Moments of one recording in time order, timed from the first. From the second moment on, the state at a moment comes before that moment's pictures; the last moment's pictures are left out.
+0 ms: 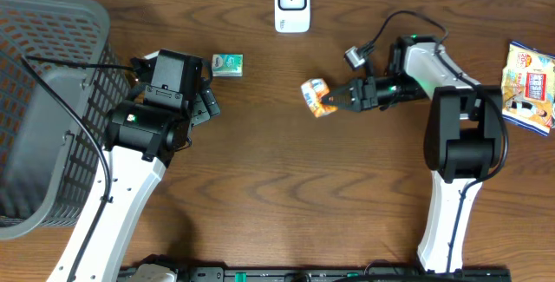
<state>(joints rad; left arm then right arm) -0.28 1.30 1.26 -1.02 -0.32 -0.63 0.07 2.31 1.67 -1.70 -1.44 -1.06</state>
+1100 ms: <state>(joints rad) -0.28 1.30 1.26 -1.02 -0.32 -0.63 0.10 2.31 1.66 -1.70 -1.44 -1.07</state>
